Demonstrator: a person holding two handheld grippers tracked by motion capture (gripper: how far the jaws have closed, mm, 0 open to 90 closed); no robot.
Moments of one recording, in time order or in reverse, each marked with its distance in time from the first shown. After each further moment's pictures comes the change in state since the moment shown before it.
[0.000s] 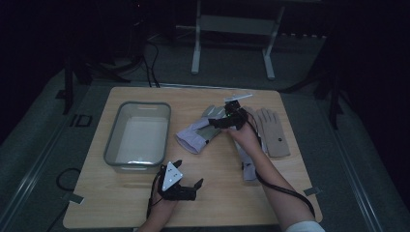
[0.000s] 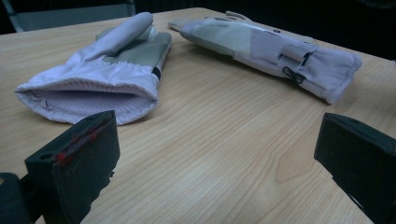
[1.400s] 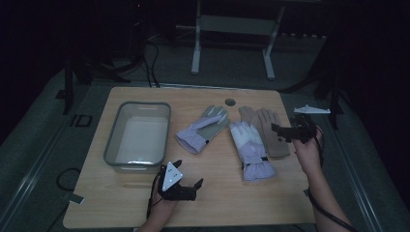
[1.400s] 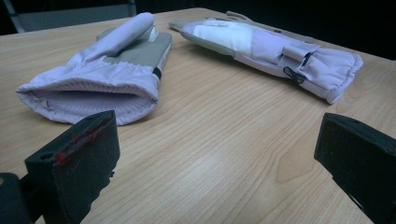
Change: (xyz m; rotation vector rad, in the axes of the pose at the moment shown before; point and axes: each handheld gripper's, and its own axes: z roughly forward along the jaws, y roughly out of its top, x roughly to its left) left arm 0.000 0.000 0.000 -0.001 0.005 0.001; right arm -0.098 -0.081 -0.154 -0.112 -0.268 0.110
